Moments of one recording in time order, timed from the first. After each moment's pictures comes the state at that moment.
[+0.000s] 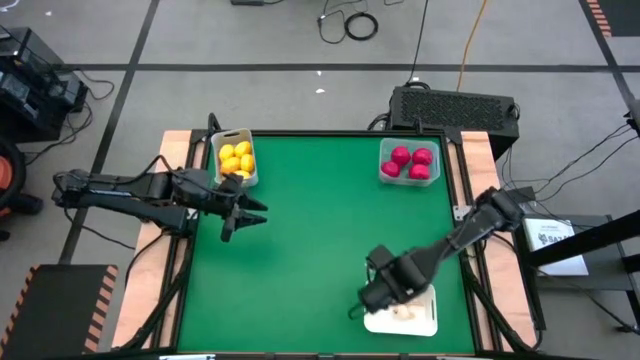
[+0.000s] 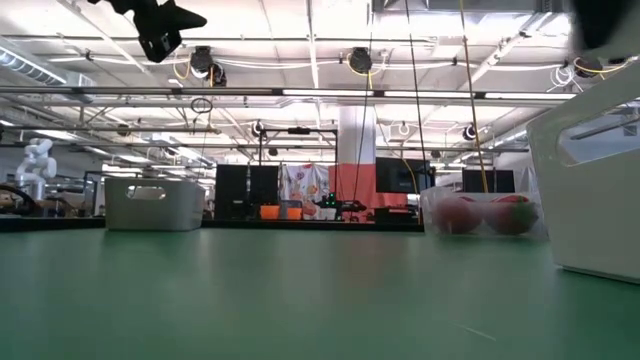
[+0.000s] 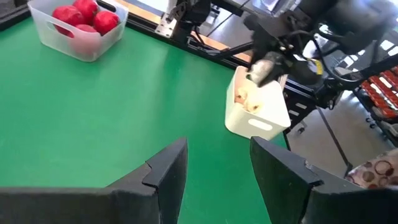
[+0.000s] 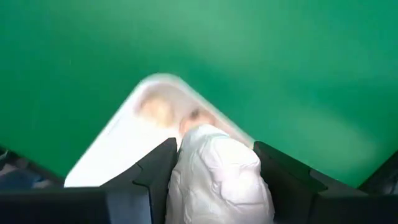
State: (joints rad) left arm -0.06 0.76 0.72 -0.31 0.08 -0.41; right arm 0.56 1.85 1.68 -1.41 0.04 1.53
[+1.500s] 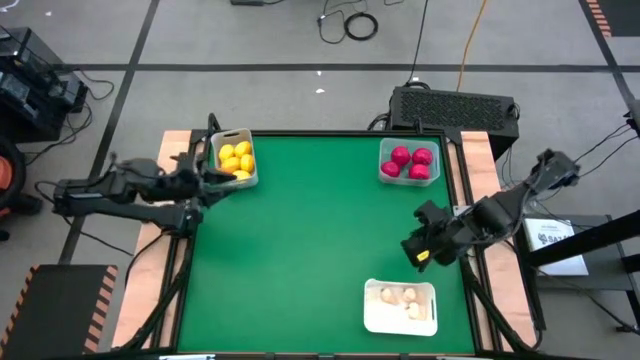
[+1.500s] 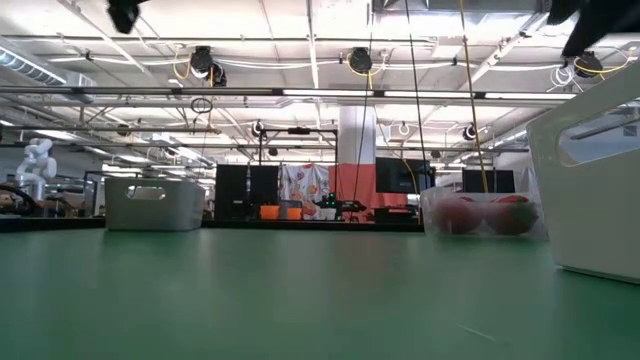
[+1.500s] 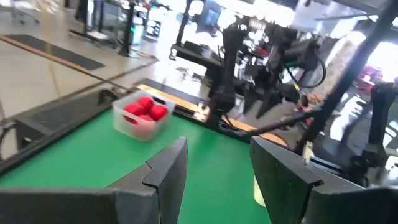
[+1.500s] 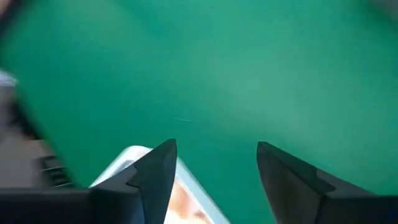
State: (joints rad) left arm -0.05 0.45 0.72 -0.34 -0.17 -0.33; right arm 0.57 1.12 1.11 -1.11 0.39 1.42
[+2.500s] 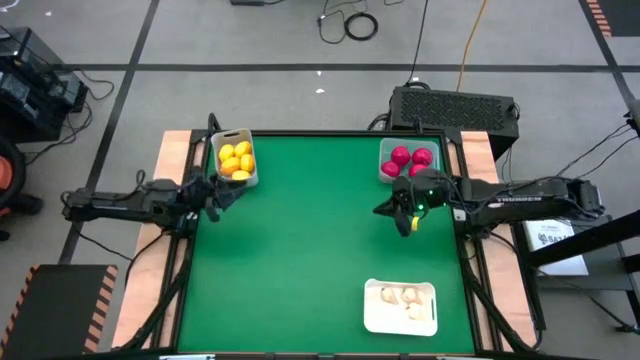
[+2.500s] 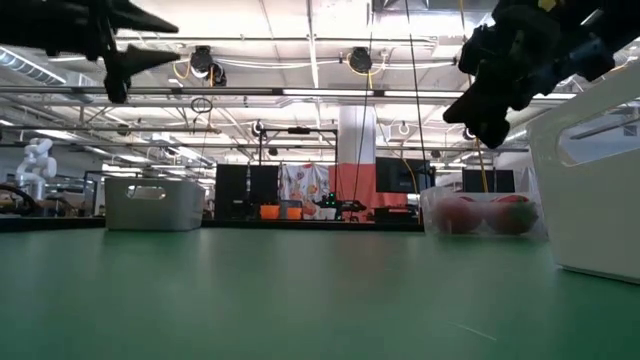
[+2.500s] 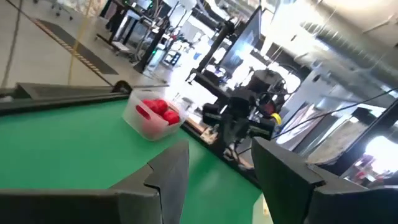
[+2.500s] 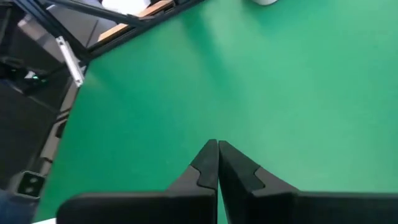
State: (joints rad) left arm -0.05 0.25 0.25 0.07 -0.32 -0.58; right arm -0.17 0.92 0.46 -0.03 -0.22 0.38
